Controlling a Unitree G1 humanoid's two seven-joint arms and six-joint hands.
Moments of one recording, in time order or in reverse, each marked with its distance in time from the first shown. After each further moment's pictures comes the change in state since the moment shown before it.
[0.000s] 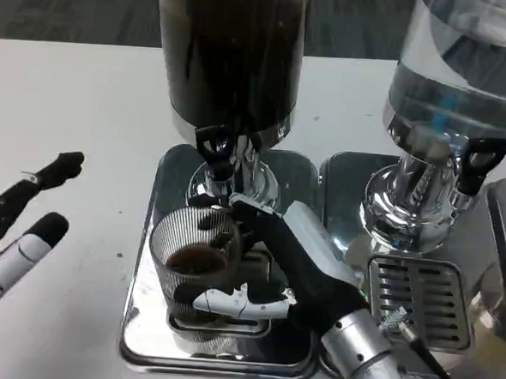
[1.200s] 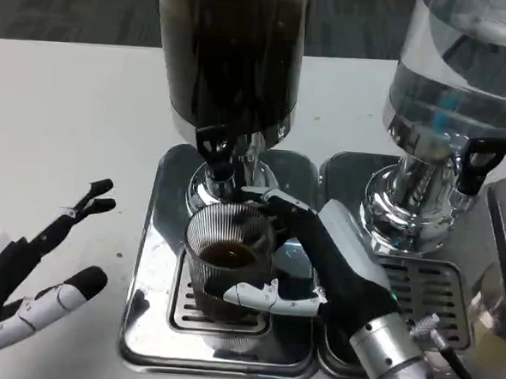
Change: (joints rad) left arm -0.061 0.027 -0.083 0.222 0.117 -0.219 0.014; right arm 0.059 -0.031 -0.064 -0.074 -0.003 0.010 -0.011
